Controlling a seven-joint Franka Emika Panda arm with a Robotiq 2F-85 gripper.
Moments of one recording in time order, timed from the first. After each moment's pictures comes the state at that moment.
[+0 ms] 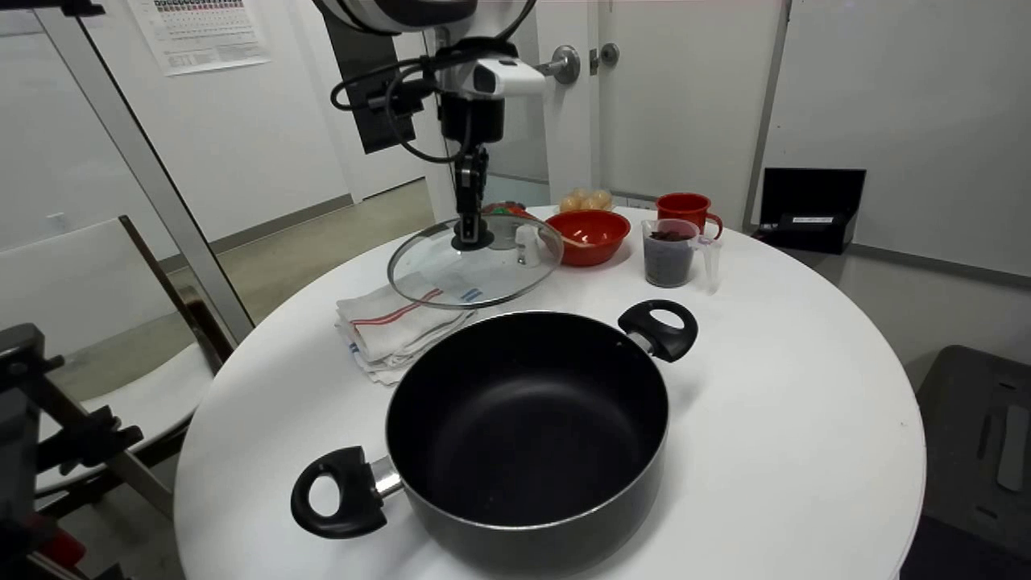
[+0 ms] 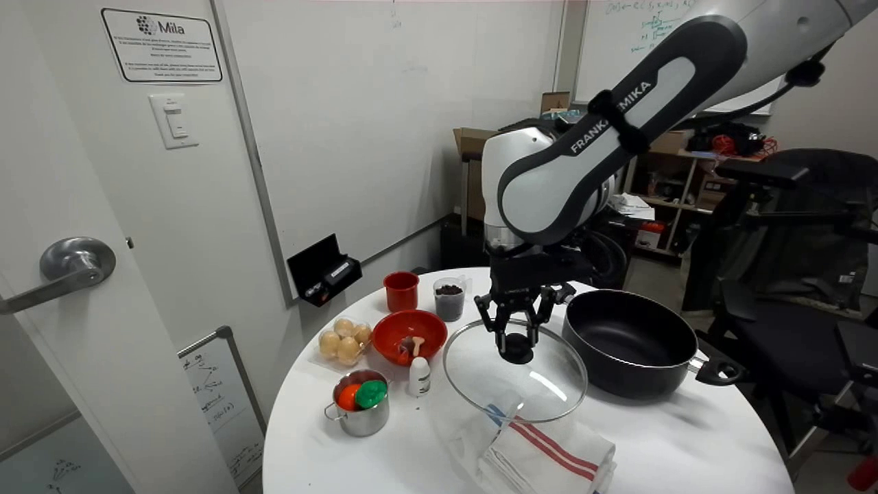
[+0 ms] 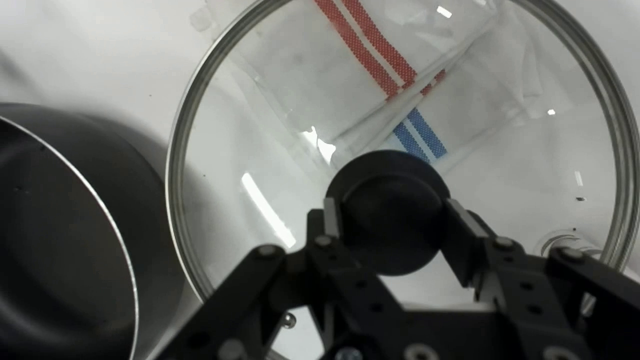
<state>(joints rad) 0.12 0.85 -0.06 -1.62 0.16 2.31 0.73</state>
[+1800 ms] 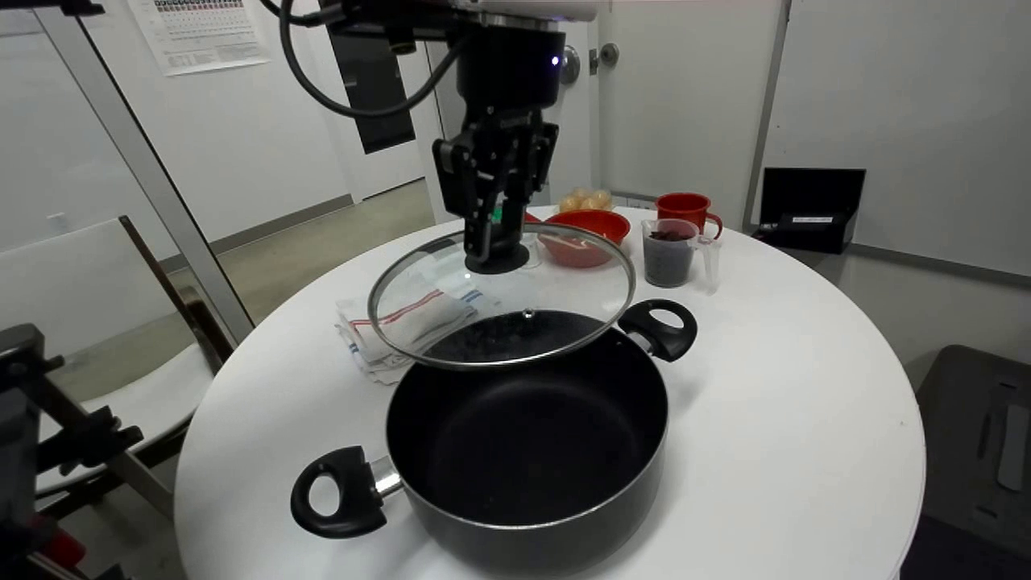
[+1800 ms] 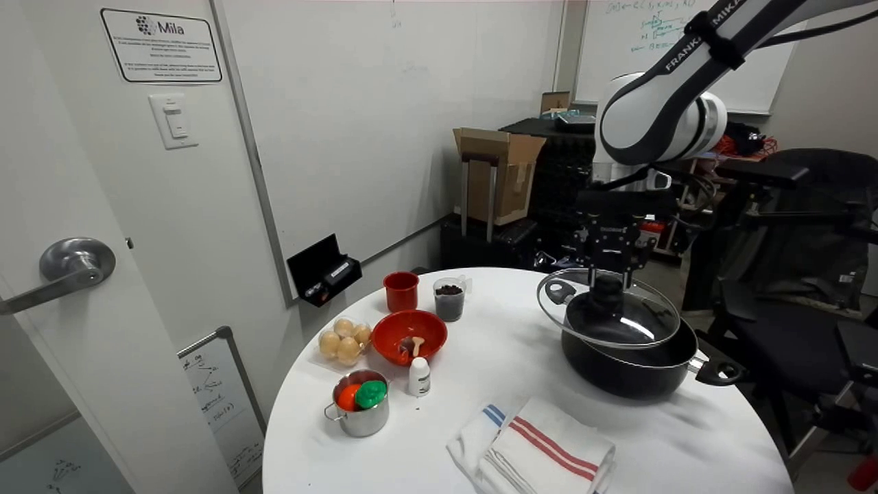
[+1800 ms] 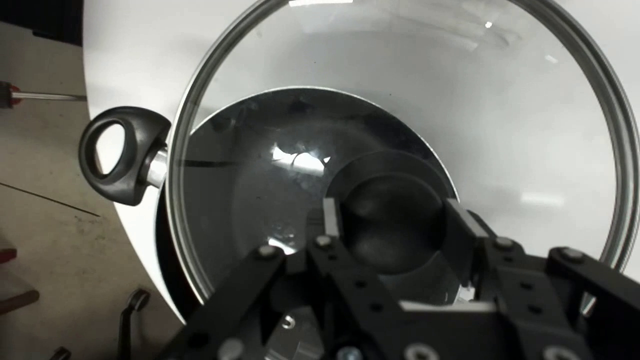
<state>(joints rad) -0.08 0.53 -0.18 -2.01 0.27 2.34 0.93</state>
